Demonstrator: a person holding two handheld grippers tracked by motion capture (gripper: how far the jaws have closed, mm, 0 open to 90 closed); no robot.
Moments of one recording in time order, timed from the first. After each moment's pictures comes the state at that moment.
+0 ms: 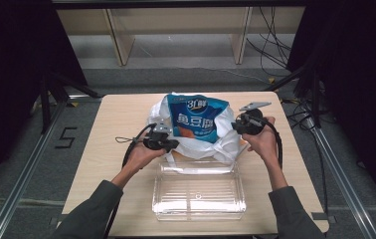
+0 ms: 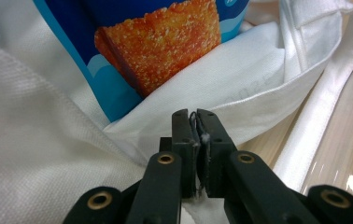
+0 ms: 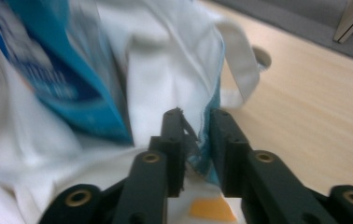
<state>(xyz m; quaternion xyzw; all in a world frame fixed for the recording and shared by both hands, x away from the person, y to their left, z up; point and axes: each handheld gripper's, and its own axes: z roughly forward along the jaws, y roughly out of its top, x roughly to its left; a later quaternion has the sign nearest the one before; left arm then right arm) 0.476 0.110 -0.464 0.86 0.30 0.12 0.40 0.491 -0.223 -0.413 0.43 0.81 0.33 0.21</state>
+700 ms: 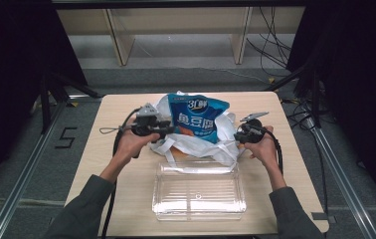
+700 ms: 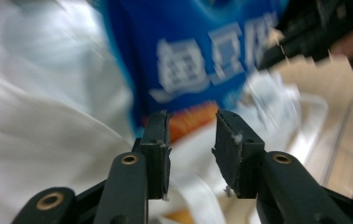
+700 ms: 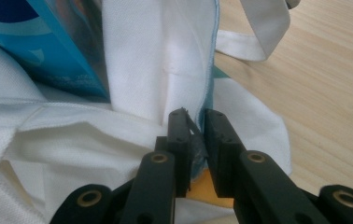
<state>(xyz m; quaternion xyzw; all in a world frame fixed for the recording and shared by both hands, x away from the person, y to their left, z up) 0.485 0.138 -0.388 0.79 0.33 0.15 0.49 0.502 -0.234 -0.463 0.45 0.82 0.32 0.16</state>
